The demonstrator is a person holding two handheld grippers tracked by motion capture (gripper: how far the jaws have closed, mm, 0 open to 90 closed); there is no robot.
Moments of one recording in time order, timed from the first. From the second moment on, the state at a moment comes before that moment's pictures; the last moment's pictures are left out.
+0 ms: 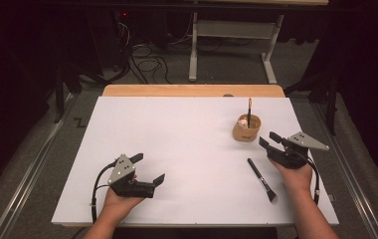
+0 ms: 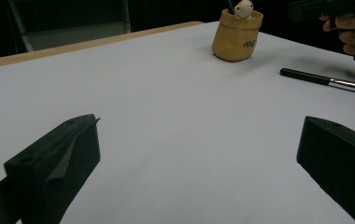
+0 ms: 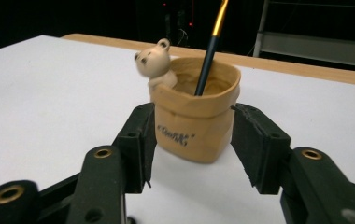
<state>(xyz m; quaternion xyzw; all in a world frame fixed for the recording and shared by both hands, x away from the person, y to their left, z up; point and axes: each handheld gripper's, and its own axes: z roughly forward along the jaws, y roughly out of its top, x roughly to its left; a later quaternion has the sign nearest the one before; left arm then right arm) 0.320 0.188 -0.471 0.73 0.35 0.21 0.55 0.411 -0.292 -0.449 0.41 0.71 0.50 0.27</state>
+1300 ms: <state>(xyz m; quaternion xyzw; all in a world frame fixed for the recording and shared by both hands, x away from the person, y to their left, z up) 0.321 0.195 -0.470 0.72 0.36 0.20 0.56 0.343 -0.309 -0.459 0.43 0.72 0.48 0.25</state>
